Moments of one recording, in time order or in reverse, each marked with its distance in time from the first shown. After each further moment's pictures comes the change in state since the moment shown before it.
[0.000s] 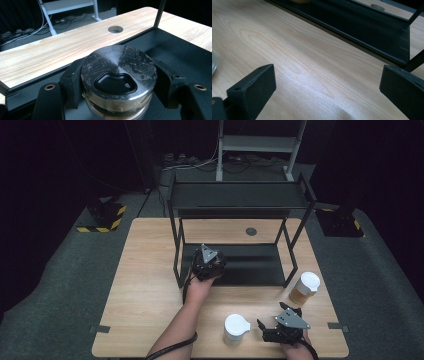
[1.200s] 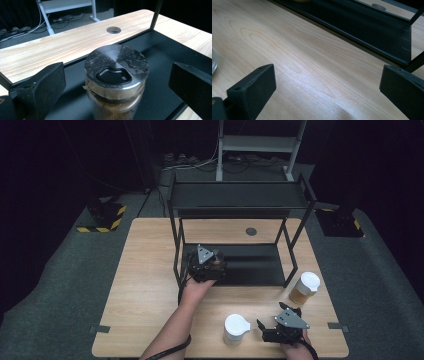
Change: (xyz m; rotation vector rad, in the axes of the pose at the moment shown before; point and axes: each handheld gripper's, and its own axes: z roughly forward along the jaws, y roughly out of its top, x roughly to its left) left arm 0.006 0.001 -0.017 -0.005 -0.025 -0.031; right arm 0.000 0.001 0.000 0.004 0.003 -0.006
